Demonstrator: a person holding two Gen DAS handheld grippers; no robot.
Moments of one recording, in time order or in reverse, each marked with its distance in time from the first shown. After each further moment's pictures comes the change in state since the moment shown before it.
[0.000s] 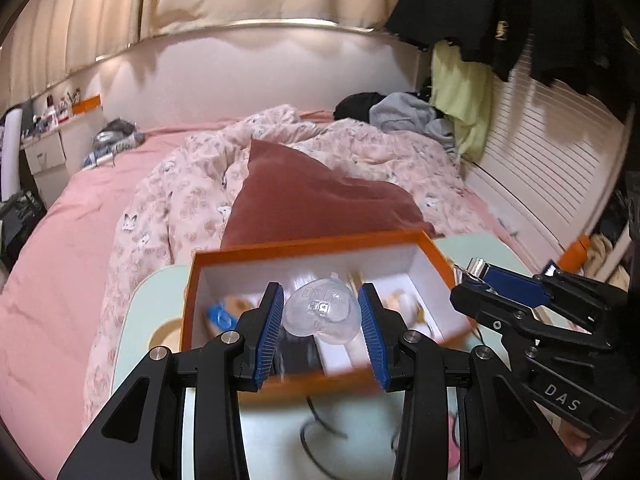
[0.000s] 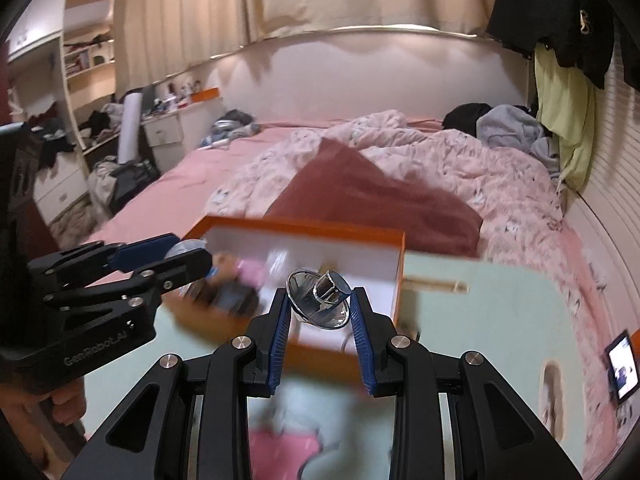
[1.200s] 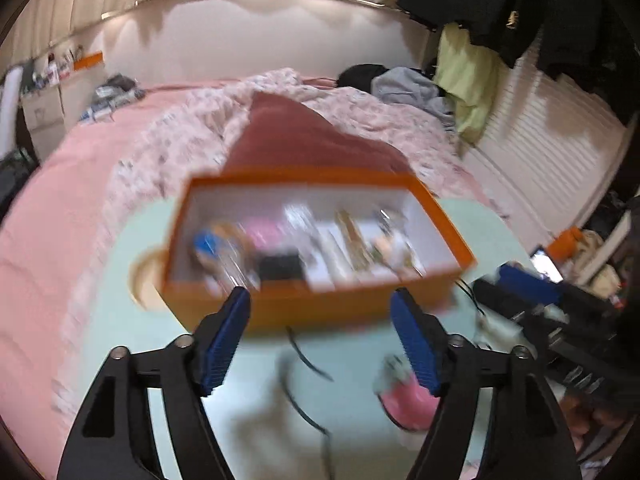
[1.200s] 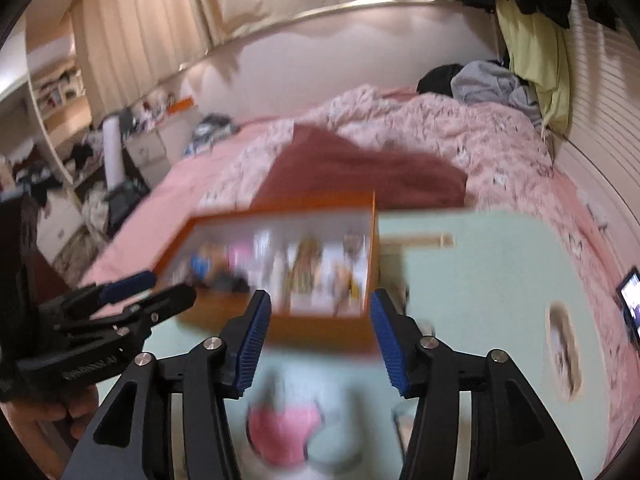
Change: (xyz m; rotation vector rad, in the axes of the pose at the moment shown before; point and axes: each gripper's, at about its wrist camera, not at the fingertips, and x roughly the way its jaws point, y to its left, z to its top) left arm -0.017 -0.006 -0.067 -0.091 0.096 -0.071; right arm -0.021 -0.020 -0.043 0.137 0.063 0.005
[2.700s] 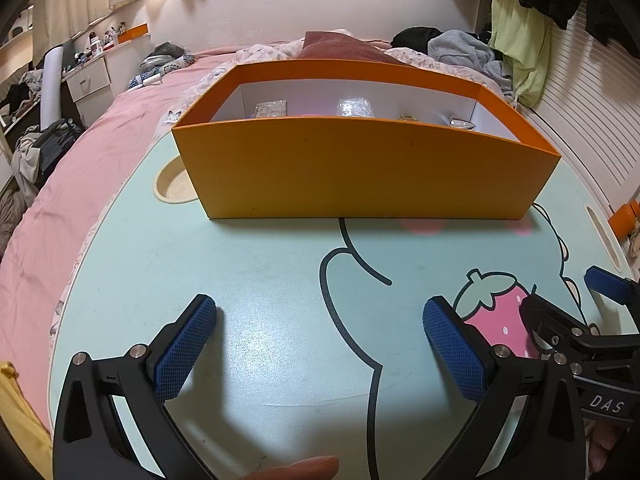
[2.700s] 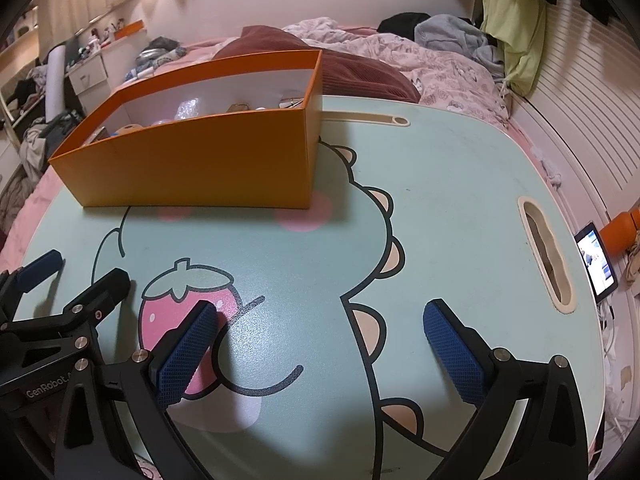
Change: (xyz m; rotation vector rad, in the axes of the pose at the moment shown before) left arm 0.039 0.008 -0.057 -0.025 0.088 0.259; right arm 0.041 -0.009 -0.066 -0.031 0.205 -0.253
